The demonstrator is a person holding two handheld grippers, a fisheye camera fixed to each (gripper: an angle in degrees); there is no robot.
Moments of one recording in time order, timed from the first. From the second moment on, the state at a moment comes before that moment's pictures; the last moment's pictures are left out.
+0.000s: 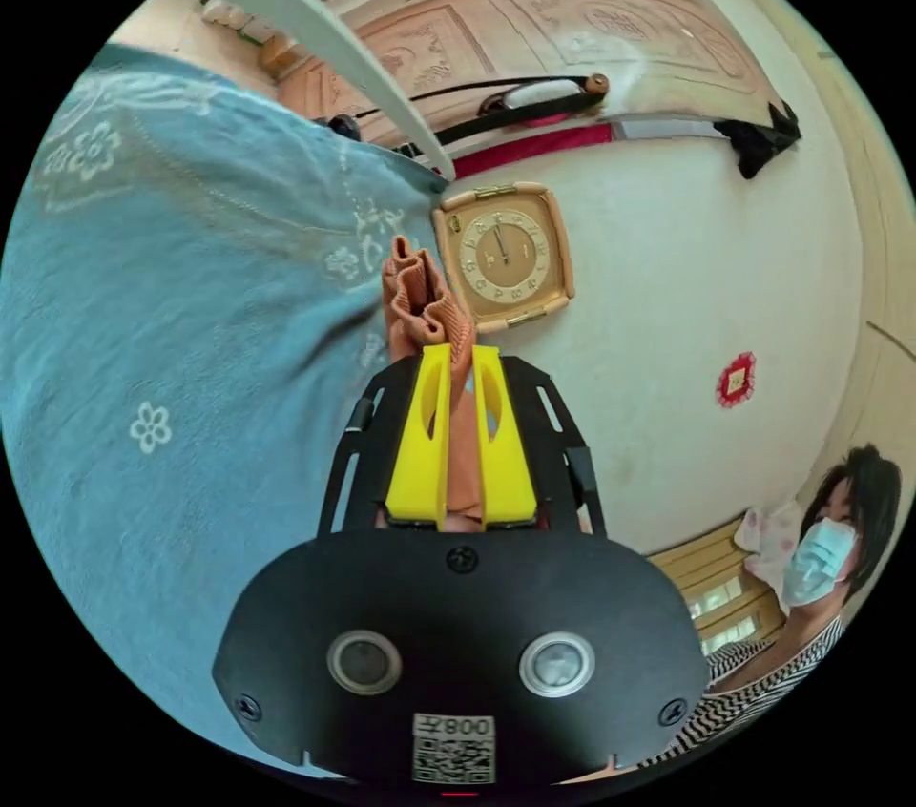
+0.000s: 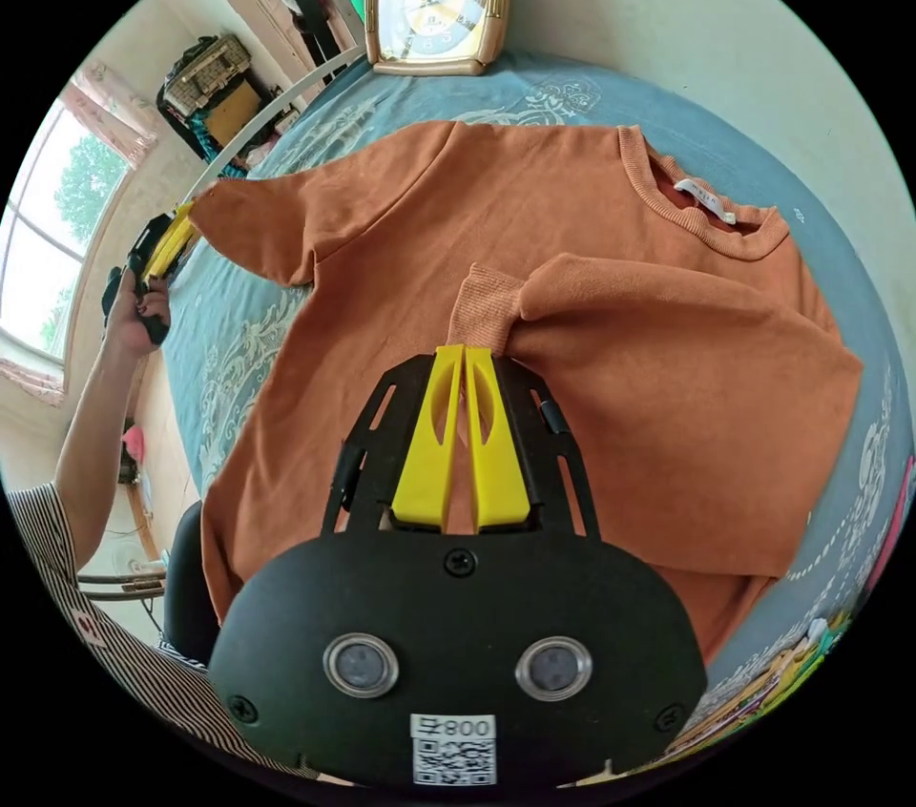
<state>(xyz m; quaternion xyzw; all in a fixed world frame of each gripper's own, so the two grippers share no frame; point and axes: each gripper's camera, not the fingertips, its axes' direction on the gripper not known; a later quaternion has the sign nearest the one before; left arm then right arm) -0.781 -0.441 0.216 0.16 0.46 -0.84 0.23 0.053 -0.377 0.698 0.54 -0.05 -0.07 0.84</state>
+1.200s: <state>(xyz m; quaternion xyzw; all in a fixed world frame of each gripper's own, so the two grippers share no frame) -0.908 -0.890 -0.118 0.23 0.35 -0.40 0.82 0.315 -0.296 0.615 0.58 -0.39 -0.20 0.69</state>
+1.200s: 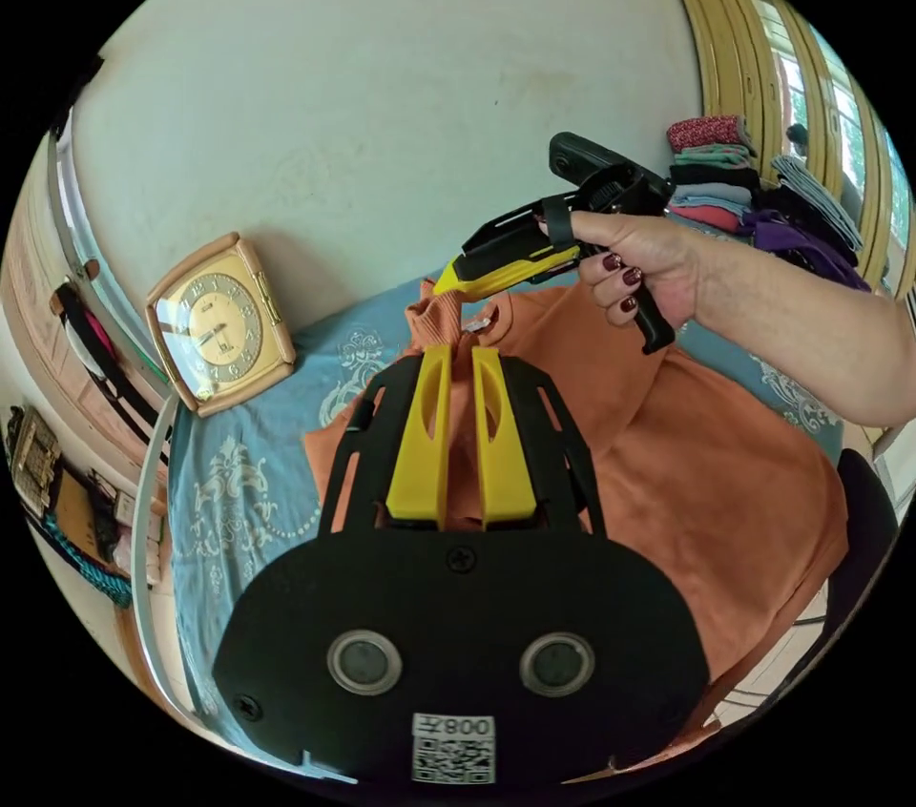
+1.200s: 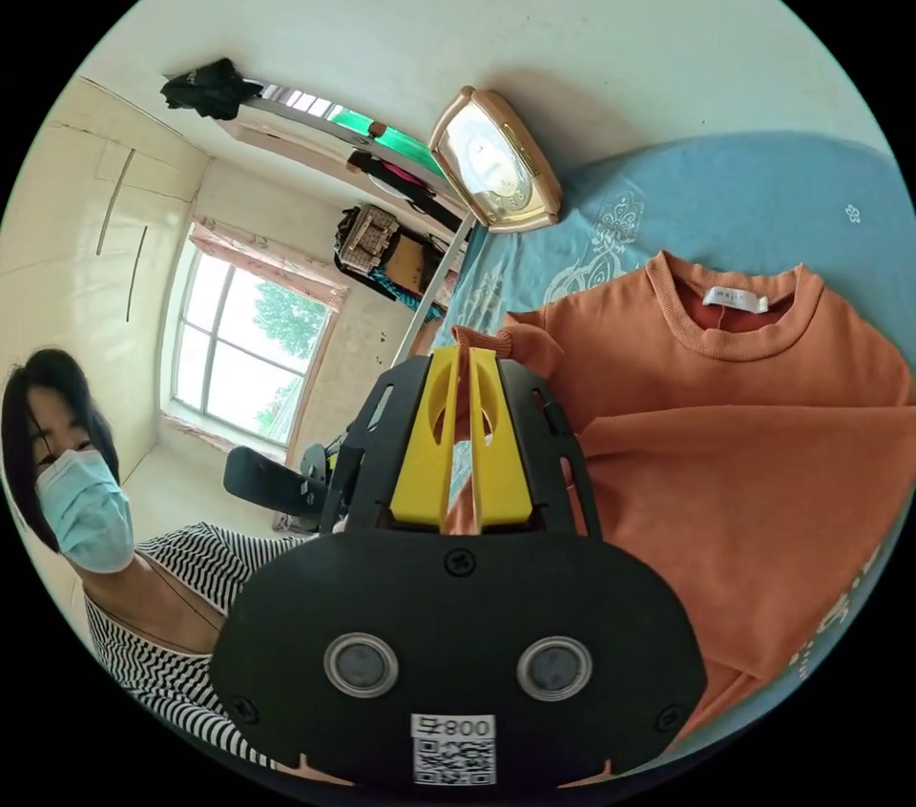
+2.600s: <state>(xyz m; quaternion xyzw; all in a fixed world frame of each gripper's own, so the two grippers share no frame) -0.831 -0.901 -0.024 0.07 0.45 -0.48 0.75 0.525 -0.251 0.750 0.59 -0.43 -0.06 0.68</state>
